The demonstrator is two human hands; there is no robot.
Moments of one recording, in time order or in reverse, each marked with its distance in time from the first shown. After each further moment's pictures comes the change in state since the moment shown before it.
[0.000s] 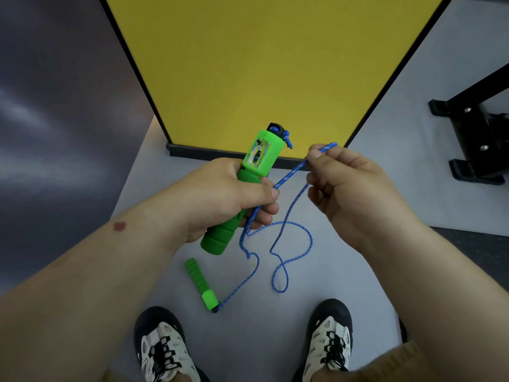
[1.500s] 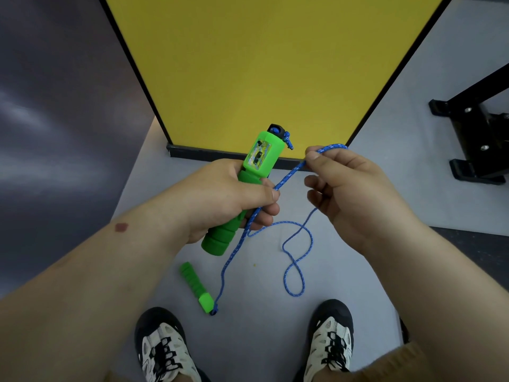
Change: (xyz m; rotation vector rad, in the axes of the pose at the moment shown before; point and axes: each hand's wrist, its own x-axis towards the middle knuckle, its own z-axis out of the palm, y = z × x) left_hand 0.000 0.000 0.000 0.005 0.013 -0.006; right_hand 0.000 0.000 -0.002 -0.084 -0.013 -0.008
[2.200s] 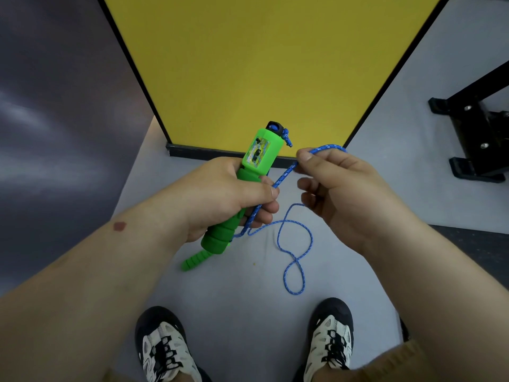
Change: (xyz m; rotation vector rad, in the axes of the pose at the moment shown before) left_hand -0.001 0.000 -0.001 -0.005 -0.013 0.005; right_hand -0.003 0.001 0.003 -0.020 -0.074 0.032
